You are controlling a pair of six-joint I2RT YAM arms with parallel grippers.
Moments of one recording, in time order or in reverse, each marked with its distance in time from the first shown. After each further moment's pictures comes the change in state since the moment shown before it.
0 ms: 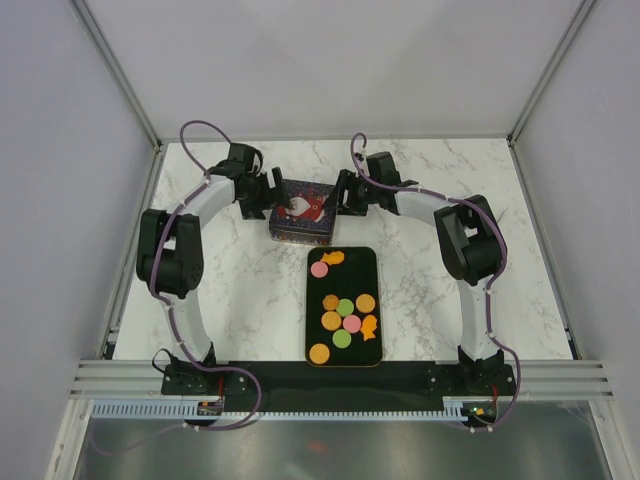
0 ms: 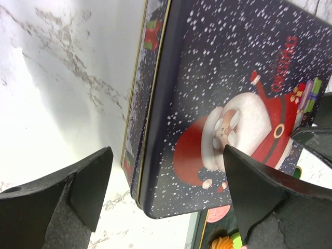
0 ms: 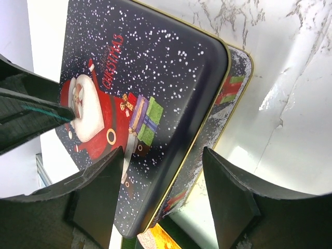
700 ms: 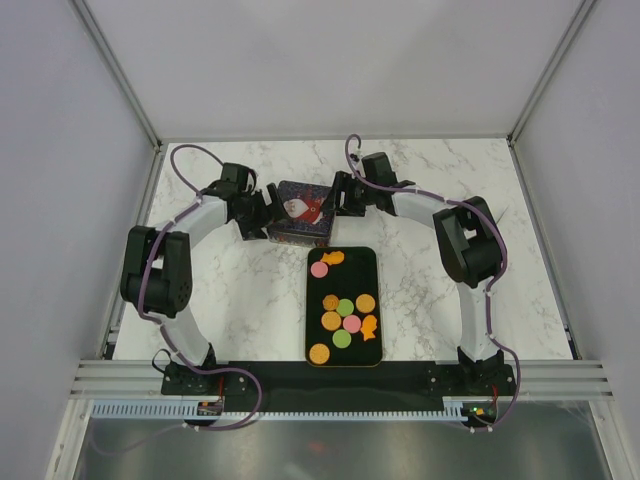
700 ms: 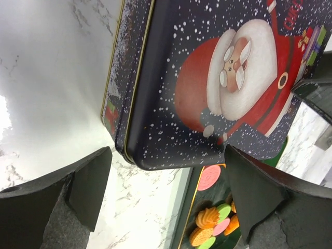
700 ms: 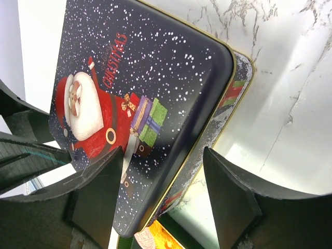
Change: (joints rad) left arm 0.008 -0.173 -0.269 0.083 0.088 -0.096; right arm 0.026 -0.018 0.003 -0.029 0.041 -0.040
